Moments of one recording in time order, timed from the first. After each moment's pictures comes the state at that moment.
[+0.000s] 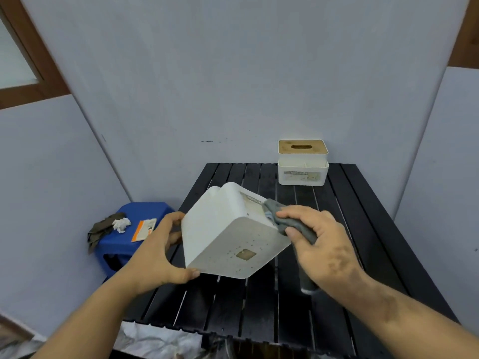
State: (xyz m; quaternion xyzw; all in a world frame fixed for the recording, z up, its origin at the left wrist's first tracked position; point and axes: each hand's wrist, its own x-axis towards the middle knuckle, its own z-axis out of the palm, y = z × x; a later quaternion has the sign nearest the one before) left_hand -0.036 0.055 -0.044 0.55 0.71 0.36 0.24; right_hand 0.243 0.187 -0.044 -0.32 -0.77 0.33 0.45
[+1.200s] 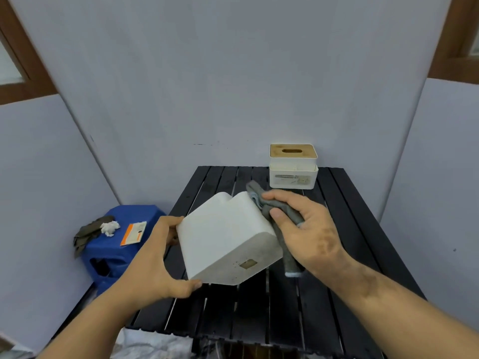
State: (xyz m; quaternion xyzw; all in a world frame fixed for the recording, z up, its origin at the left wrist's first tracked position) left_hand -0.022 0.053 -0.052 0.61 0.67 0.39 0.16; right_hand 0.233 0.201 -0.025 -0.28 -0.73 0.41 0.47
